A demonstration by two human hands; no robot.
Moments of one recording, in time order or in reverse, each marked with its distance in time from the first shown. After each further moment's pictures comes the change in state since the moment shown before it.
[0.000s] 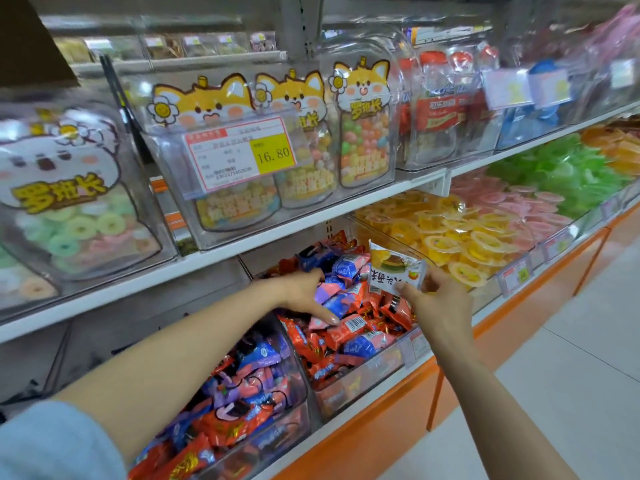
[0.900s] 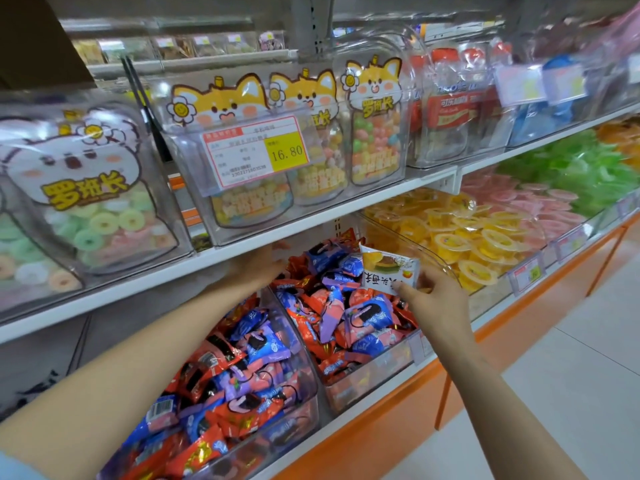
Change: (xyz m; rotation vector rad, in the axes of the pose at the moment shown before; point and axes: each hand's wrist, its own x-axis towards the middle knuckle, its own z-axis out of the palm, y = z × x) left_hand -0.043 -0.037 -0.022 -0.281 0.586 -0.155; right_hand 0.001 0.001 0.011 -0.013 -0.096 -0.010
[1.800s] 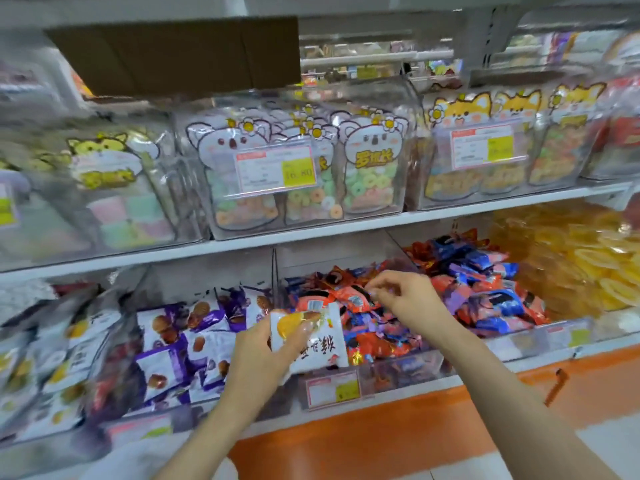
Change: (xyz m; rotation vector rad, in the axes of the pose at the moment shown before) left_hand -0.293 -0.066 -0.071 -0.572 0.440 -0.257; right_hand -0.111 -0.085 0.123 -0.193 -0.650 -0.439
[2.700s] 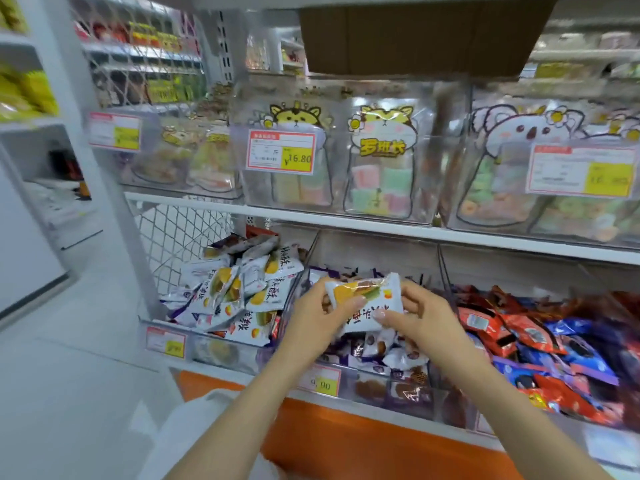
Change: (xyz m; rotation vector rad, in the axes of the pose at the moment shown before) left_hand -0.003 -0.070 -0.140 -0.047 0.193 -0.122; right_hand -0.015 -0.151 0.154 0.481 -0.412 -0.009
